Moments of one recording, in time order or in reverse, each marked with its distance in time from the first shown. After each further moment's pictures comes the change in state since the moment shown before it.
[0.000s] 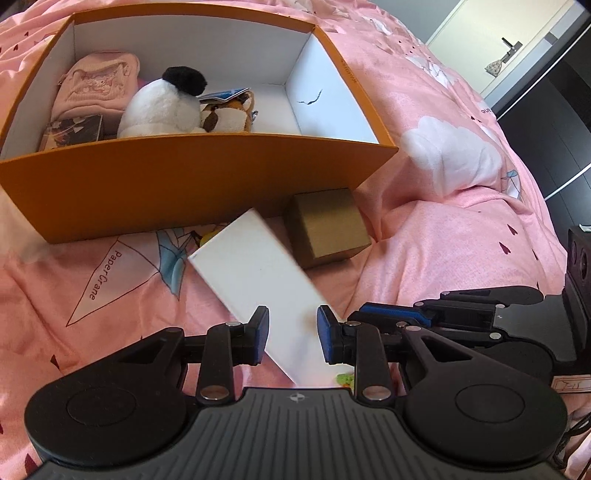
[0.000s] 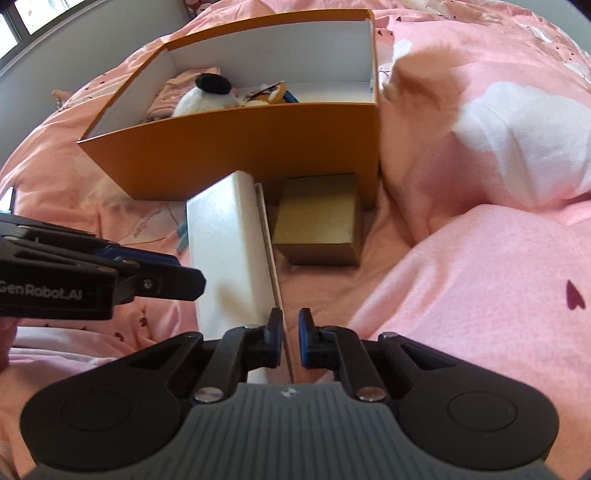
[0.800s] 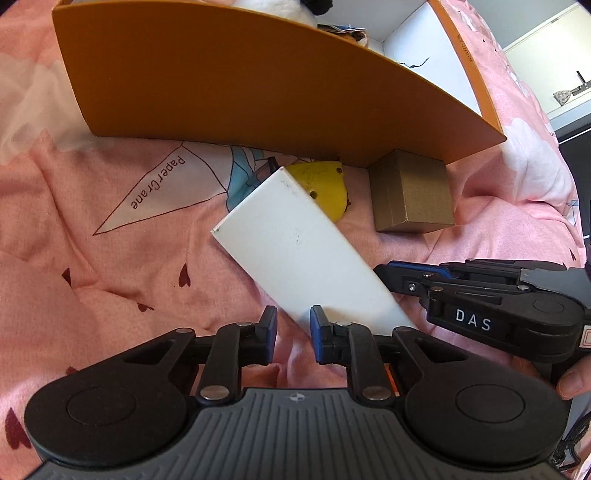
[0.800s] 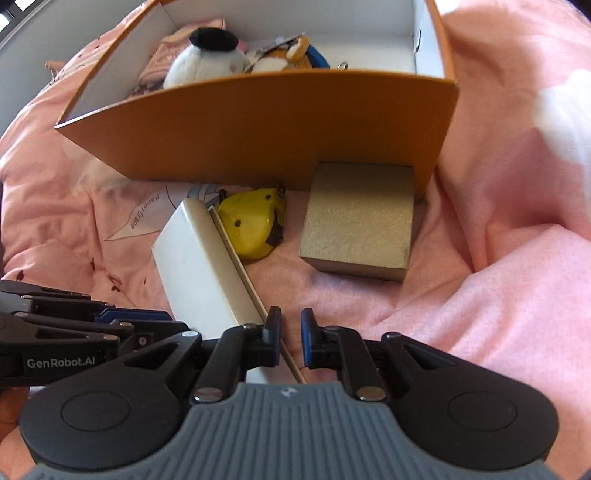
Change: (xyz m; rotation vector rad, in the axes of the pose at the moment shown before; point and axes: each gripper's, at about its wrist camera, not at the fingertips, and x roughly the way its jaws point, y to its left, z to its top) left arm 0.026 0.046 -0.018 -0.245 0.137 0.060; right arm 0.052 0.006 0.036 -0.006 0.192 0.038
